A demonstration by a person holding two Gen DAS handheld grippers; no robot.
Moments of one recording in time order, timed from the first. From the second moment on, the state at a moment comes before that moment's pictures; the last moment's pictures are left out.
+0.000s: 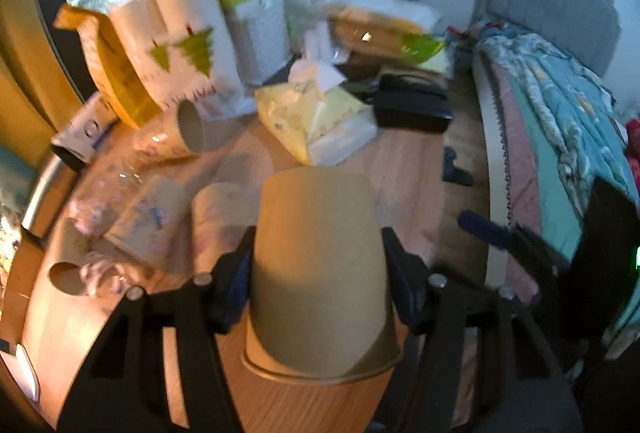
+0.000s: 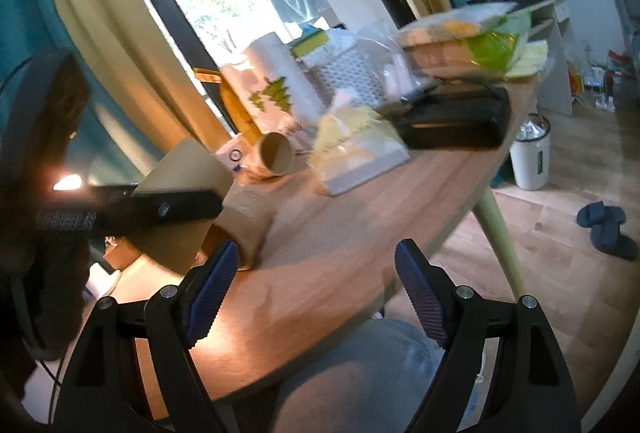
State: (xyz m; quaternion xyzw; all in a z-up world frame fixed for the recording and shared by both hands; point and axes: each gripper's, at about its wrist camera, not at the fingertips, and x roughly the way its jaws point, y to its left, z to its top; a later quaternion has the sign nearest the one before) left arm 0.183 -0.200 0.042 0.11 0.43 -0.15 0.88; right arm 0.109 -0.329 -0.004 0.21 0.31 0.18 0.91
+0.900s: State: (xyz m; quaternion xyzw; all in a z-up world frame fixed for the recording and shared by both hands) left arm 0.039 -0.026 0.008 -0.03 0.23 -0.13 0.96; right arm 0.075 -0.166 0.054 0.17 0.33 0.34 0.86
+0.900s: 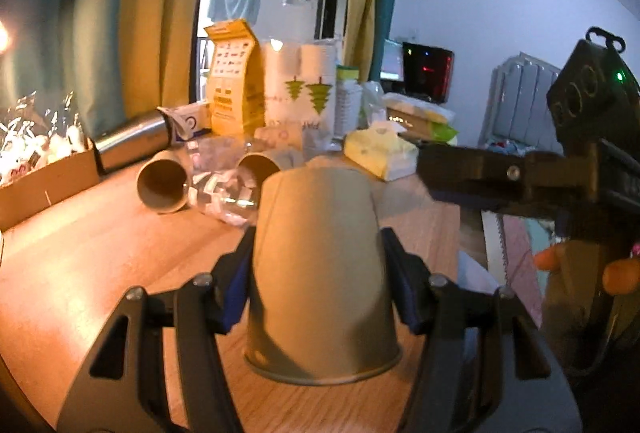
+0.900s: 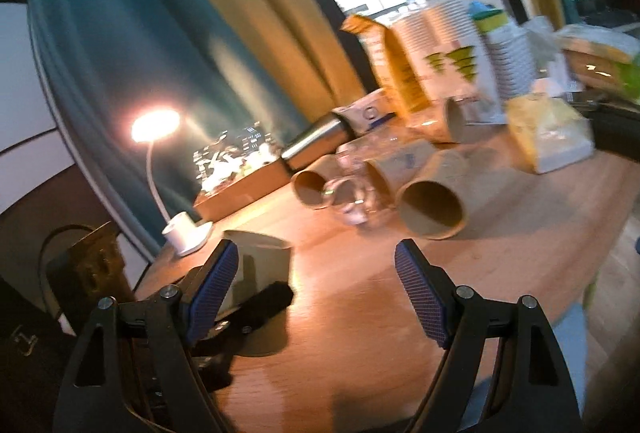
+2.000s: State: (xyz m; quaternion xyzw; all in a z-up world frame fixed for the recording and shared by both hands) left arm 0.012 -0.046 0.011 0.03 0.19 -0.13 0.97; right arm 0.096 -0.129 0.035 0.25 0.38 0.47 0.76
